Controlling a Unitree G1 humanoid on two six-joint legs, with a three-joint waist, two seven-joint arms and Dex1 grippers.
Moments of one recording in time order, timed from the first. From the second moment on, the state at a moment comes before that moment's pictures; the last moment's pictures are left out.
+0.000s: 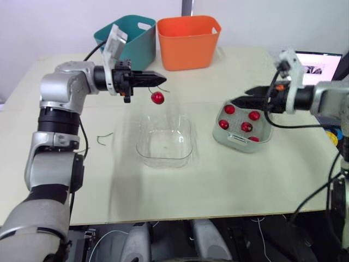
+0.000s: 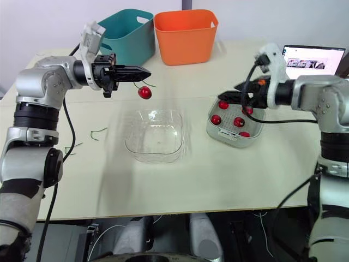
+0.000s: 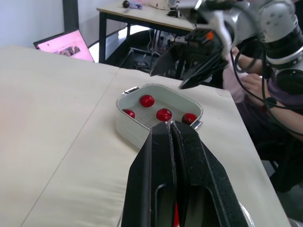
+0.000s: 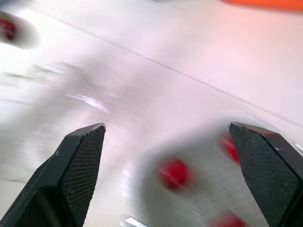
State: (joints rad) left arm -1.15 0.57 -0.02 0.54 -0.44 0.62 -1.43; right arm -0.94 -0.83 -0.08 0.01 0.70 1.26 0.89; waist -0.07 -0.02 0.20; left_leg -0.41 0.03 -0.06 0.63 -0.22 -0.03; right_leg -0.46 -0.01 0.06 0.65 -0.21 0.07
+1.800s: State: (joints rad) left arm -1.19 0.53 -0.02 0.43 -0.52 0.73 -1.41; right arm -1.05 -0.41 0.02 0.09 0.75 1.19 0.79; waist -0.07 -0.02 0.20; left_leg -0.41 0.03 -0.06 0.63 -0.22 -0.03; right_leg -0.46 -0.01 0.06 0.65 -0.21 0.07
